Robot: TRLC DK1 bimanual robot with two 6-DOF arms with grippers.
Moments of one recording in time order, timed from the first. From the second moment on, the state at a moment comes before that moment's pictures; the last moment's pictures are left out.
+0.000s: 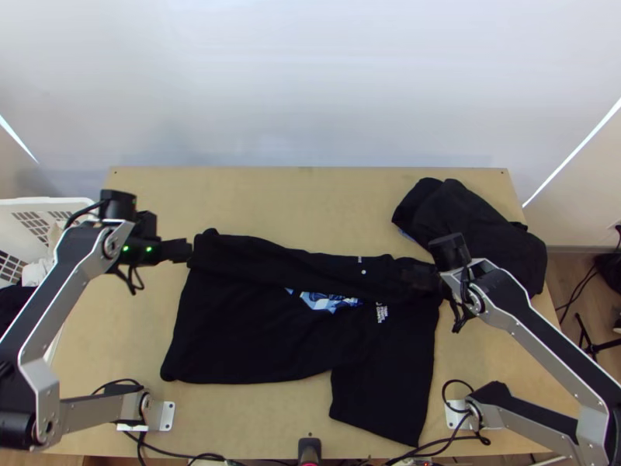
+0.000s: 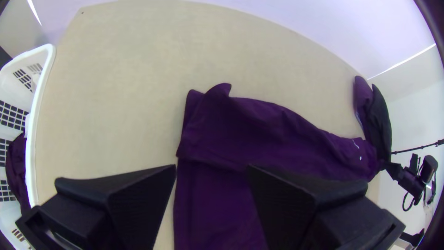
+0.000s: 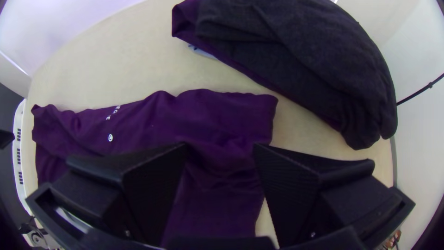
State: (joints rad) left arm -0.01 1.37 1.15 -0.84 0.21 -0.13; right arm 0.45 1.18 0.86 -0.74 0.25 0.58
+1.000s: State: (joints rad) left arm -0.10 1.56 1.23 -0.79 0.15 -0.16; right arm 0.35 1.23 0.86 -0.88 0.23 0.64
